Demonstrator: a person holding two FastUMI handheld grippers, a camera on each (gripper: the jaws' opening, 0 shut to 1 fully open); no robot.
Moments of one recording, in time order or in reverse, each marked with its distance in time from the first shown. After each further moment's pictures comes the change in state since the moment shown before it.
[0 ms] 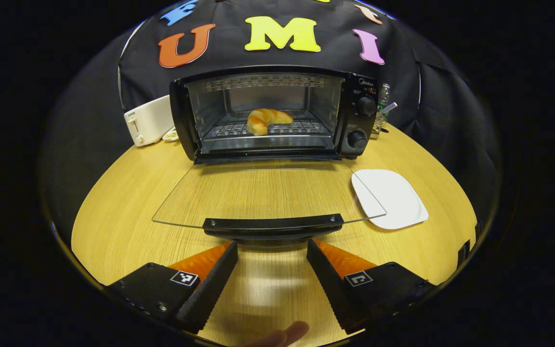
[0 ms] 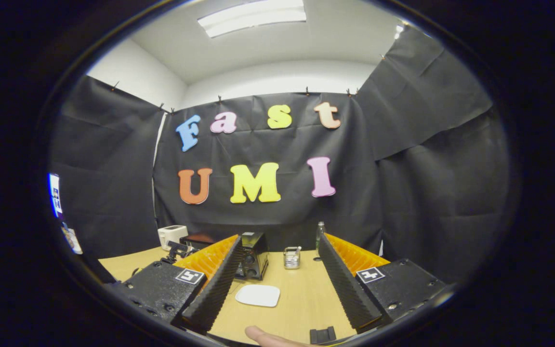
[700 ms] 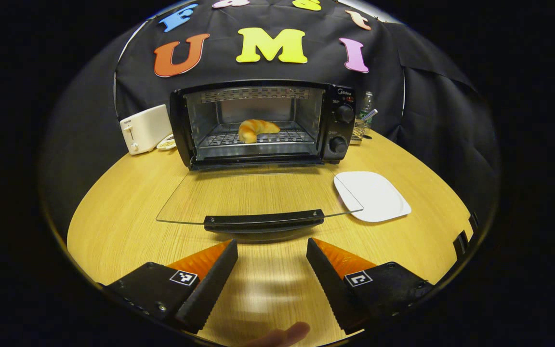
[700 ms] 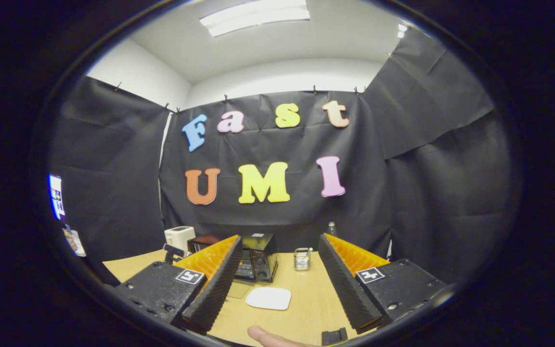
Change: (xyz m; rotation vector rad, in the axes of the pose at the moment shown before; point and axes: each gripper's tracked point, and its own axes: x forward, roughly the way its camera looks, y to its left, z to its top) left arm -0.012 -0.006 -0.007 0.038 -0.071 -0.048; right arm 0.009 0.020 -0.003 0.012 0.029 0.038
